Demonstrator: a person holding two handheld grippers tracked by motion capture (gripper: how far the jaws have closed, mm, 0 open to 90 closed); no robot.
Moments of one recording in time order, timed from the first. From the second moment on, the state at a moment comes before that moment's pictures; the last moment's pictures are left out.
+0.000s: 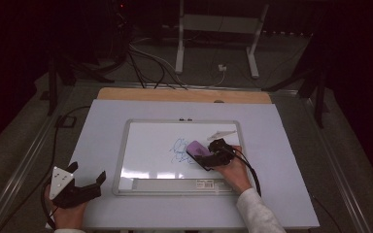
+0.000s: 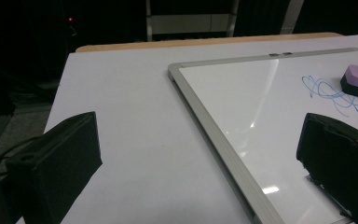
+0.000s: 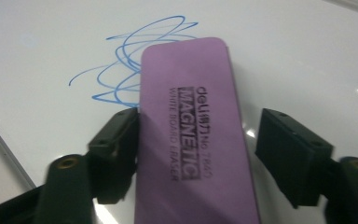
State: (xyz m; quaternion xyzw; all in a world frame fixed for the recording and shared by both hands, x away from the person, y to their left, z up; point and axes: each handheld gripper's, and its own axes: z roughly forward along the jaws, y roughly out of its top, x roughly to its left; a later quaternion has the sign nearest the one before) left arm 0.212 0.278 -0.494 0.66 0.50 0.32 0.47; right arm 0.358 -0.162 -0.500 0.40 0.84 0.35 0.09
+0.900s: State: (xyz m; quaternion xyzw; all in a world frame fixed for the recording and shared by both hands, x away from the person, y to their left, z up) left arm 0.212 0.277 -0.494 0.66 0.50 0.32 0.46; right arm 0.354 -0.151 -0.497 0.39 0.86 0.30 0.12
